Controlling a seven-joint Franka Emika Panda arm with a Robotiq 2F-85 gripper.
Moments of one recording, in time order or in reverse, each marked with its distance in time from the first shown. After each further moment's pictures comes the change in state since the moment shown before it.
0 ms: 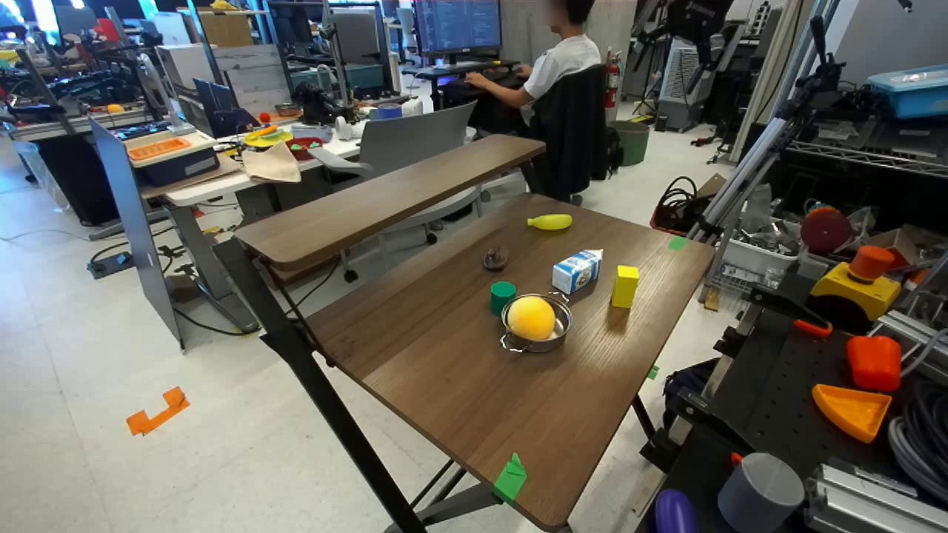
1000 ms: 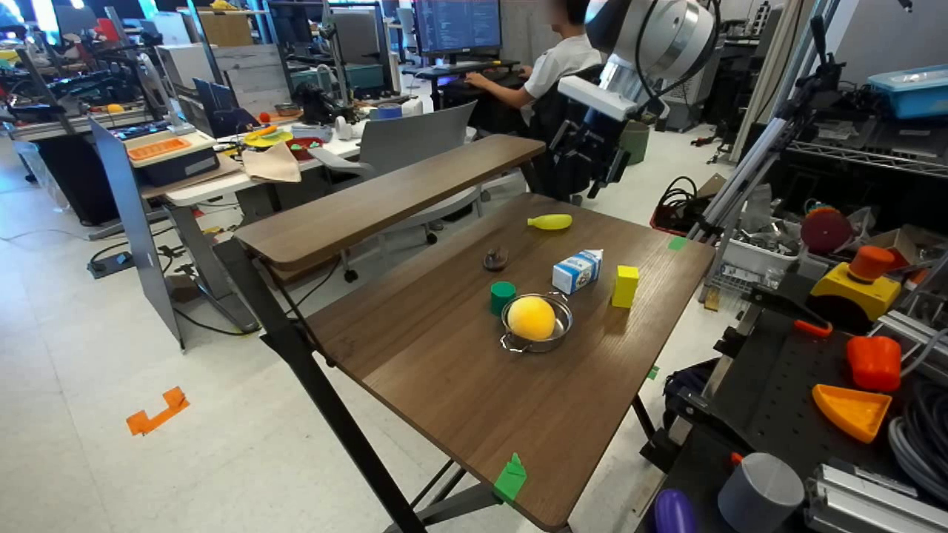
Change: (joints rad) arm -0.003 0.572 0.102 0.413 0.188 0.099 0.561
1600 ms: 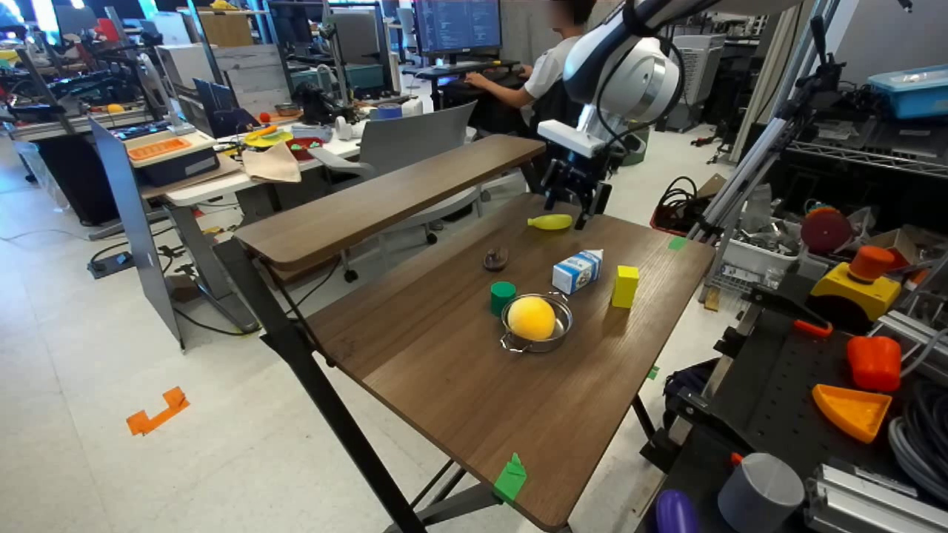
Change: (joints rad) arm 0.003 0.219 0.001 0.221 -0.067 -0.057 0.225
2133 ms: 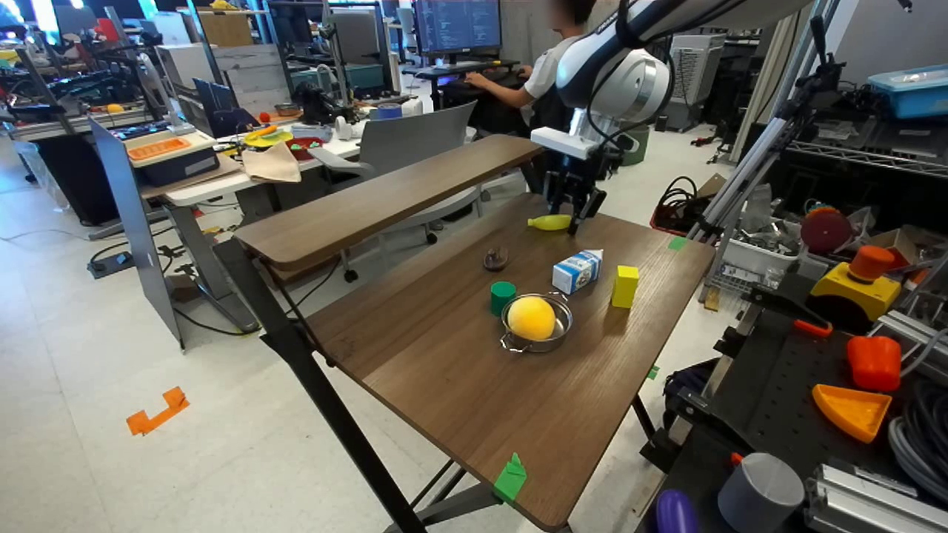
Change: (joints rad) arm -0.006 0.063 0.003 0.118 -0.093 -0.105 0.065
